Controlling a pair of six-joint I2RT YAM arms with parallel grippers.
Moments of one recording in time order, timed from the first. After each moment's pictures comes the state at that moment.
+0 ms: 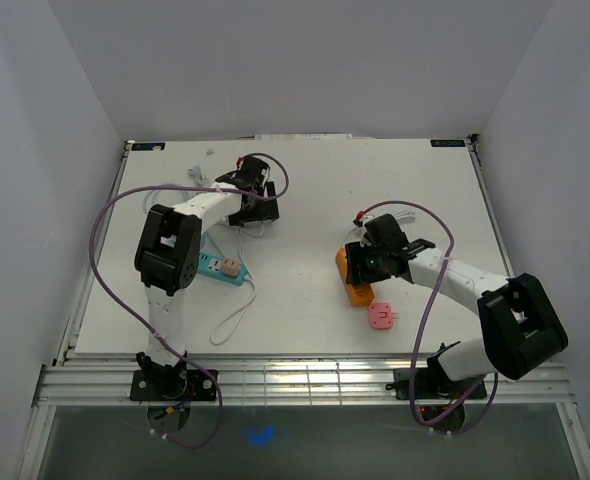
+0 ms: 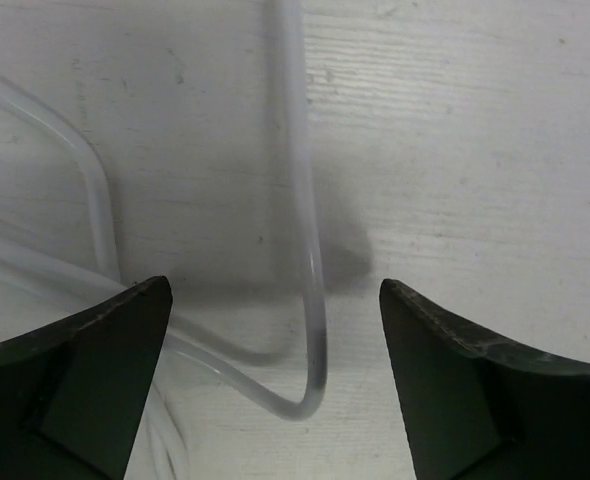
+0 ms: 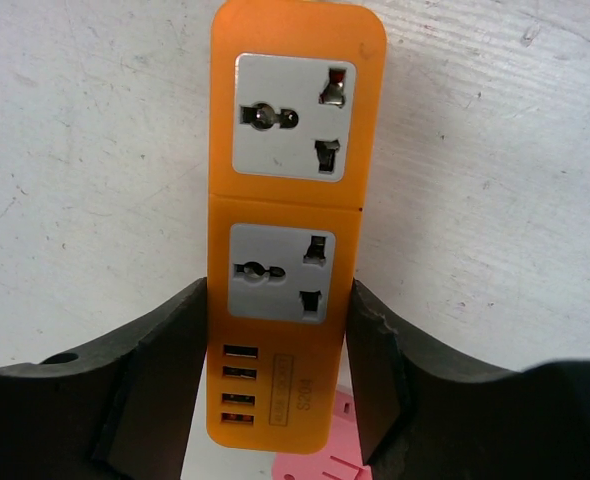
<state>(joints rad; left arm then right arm) -0.40 2.09 1.55 -0.51 -0.18 -0.47 0.54 1.40 0.75 -0.34 -0.12 0.26</state>
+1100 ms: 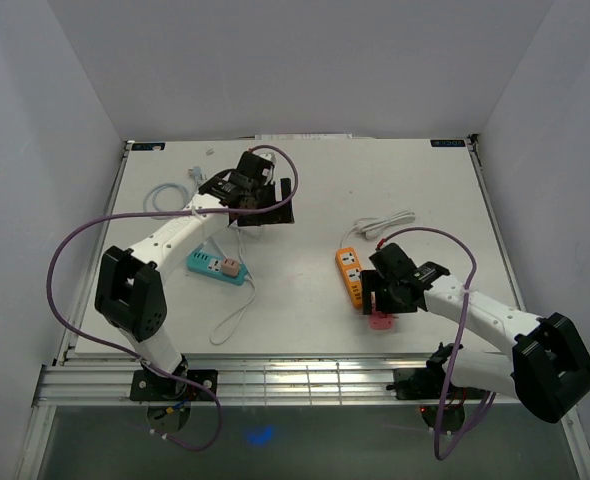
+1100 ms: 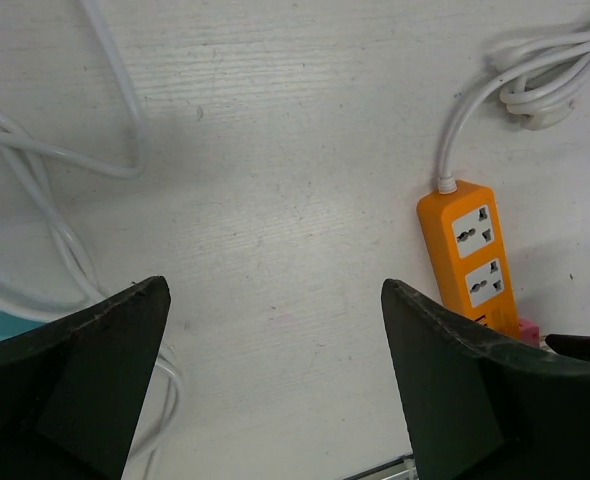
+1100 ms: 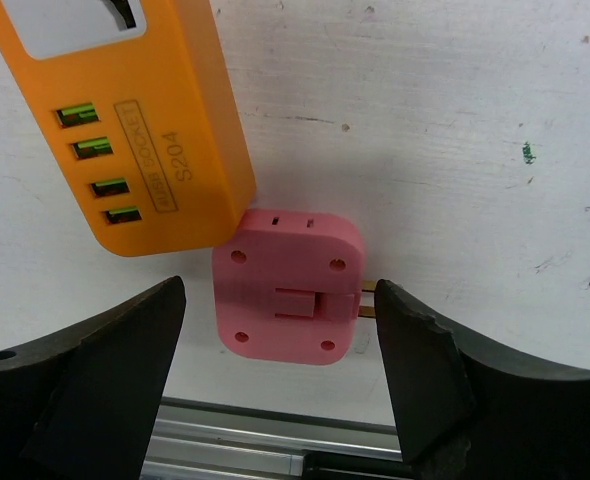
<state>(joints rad) -0.54 1.69 1.47 -0.66 -0.02 -0.48 0.64 1.15 0.61 -0.65 0.10 0.51</state>
